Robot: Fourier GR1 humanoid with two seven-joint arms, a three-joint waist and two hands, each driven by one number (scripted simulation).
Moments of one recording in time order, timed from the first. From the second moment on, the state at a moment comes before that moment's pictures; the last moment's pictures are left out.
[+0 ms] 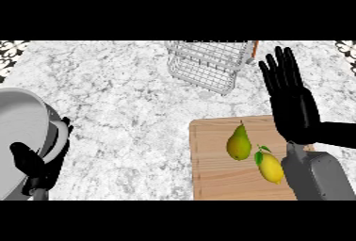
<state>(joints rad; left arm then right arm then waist) 0.05 0.33 -0.03 -1.37 0.27 0.12 0.06 -0.30 -0.20 0.12 -1.59 -0.46 -0.11 -0.15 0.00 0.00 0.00</state>
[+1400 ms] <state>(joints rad) -0.05 0.43 -0.05 -1.53 0.00 0.21 0.07 0.27 -0.90 0.06 -2.06 -0.07 -0.18 0.56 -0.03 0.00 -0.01</state>
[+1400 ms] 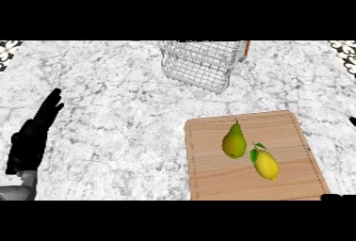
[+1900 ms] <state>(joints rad) -0.14 0.39 -0.07 -1.48 -0.04 0.19 0.08 -0.03 -0.94 0.18 -2.12 -0.07 -0.10 1.04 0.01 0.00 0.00</state>
